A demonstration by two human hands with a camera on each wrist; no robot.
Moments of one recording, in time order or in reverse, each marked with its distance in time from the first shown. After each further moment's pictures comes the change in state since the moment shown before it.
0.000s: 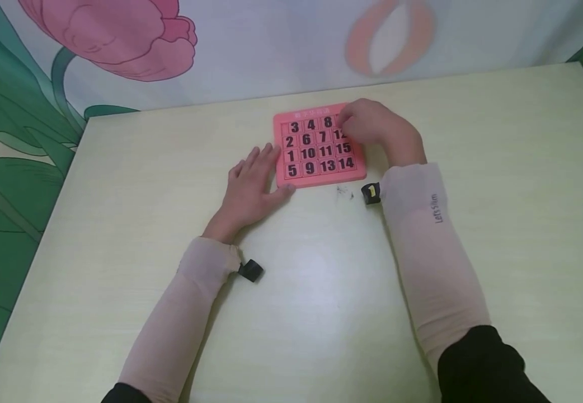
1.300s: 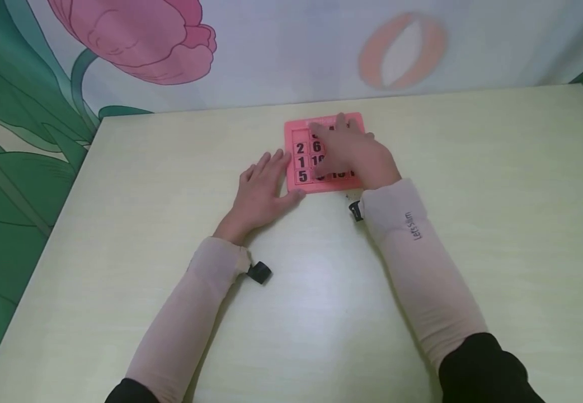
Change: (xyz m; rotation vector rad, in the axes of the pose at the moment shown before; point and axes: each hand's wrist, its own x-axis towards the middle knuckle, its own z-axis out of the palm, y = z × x) left_hand 0.011 0.005 0.007 -0.011 0.013 0.003; right_hand 0.004 -0.038 0.032 -0.253 -0.062 0.056
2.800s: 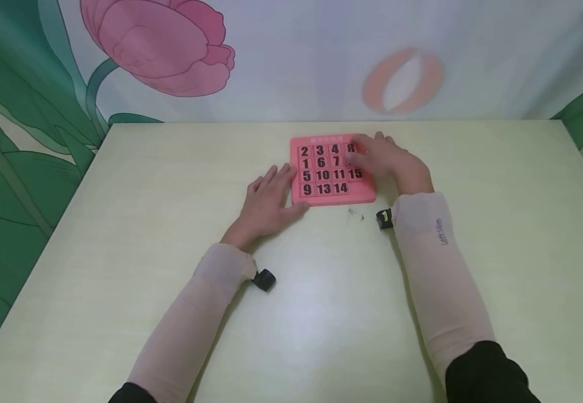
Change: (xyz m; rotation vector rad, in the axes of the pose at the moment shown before) left_hand 0.022 0.005 0.014 -0.026 0.005 0.009; right_hand 0.014 0.084 -0.020 0.159 0.043 0.010
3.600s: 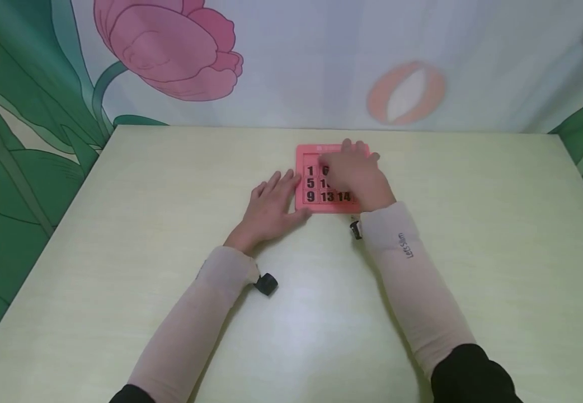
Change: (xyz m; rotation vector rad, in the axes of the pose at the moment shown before) left_hand -0.001 -0.003 0.000 0.009 -0.006 0.019; right_hand 0.004 -0.071 0.038 -0.349 0.102 -0.009
